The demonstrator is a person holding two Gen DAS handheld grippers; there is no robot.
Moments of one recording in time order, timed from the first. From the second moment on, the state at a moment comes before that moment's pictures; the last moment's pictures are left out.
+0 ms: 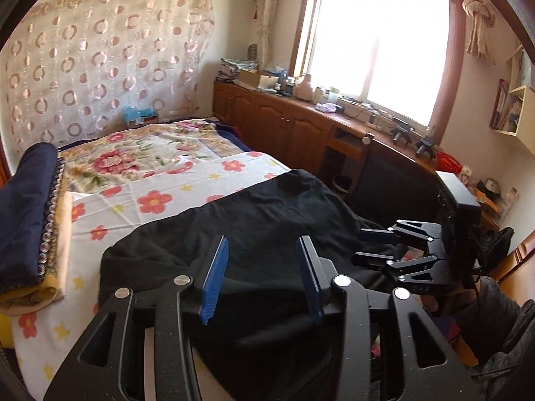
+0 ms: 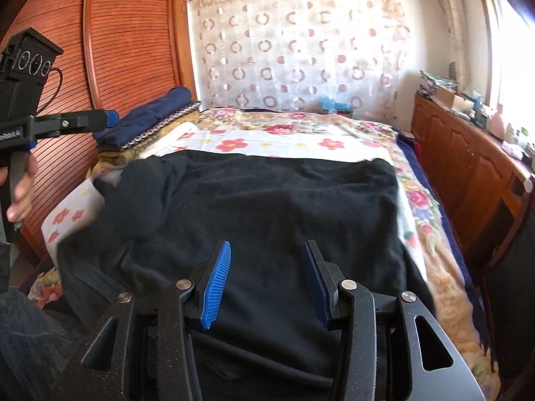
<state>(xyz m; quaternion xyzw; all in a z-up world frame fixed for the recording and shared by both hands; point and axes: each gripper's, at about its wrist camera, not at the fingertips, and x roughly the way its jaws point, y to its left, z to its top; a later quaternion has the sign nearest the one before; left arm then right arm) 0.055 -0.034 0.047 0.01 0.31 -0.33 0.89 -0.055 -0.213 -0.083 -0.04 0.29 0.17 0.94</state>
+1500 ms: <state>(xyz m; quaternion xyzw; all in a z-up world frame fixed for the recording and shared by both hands) 0.044 0.091 -0.020 -0.03 0.33 -0.16 0.93 0.094 -0.024 -0.110 -0.18 0.37 0.31 0.86</state>
